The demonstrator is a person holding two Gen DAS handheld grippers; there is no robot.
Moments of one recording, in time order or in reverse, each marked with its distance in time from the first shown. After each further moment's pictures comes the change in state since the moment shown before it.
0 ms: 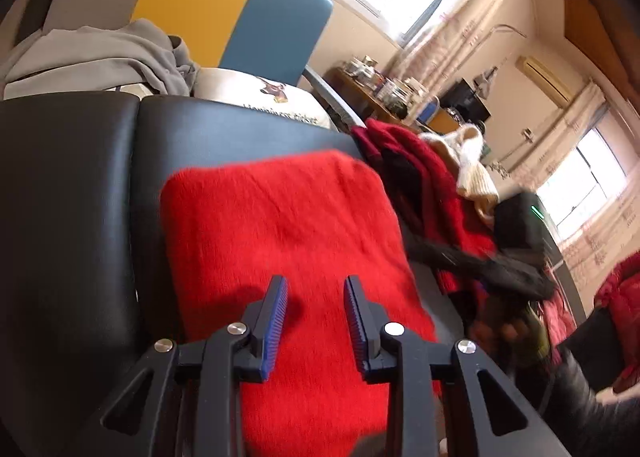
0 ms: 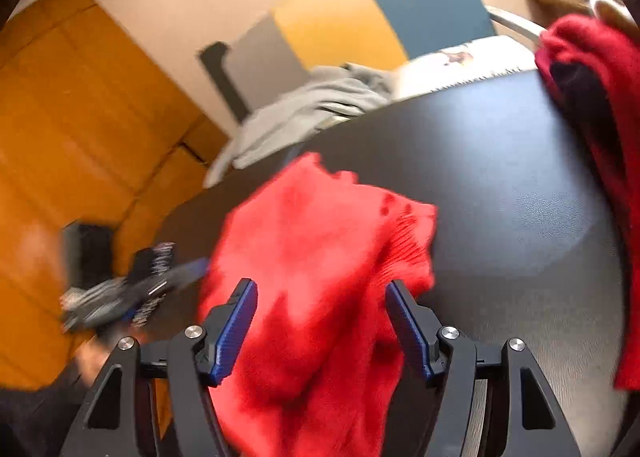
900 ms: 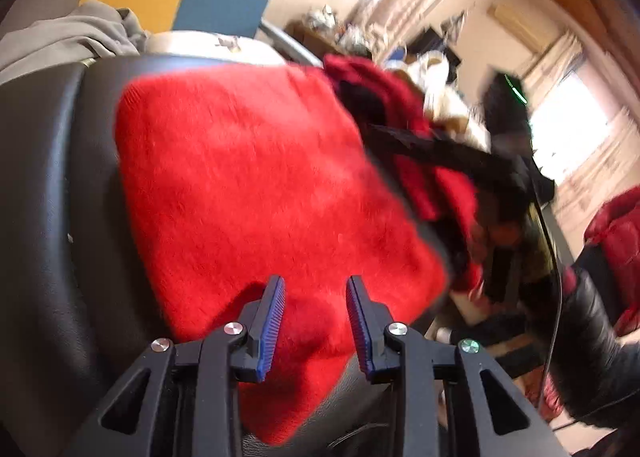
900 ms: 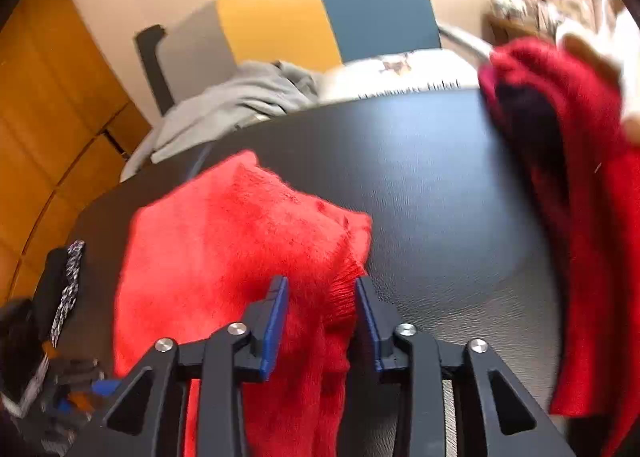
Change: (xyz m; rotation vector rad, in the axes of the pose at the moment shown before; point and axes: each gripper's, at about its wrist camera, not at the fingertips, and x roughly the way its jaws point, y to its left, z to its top) left arm 0.018 -0.031 -0.041 0.093 0.124 -0.074; right arm -0.019 -0.006 0.023 -0.133 -0.042 -0.287
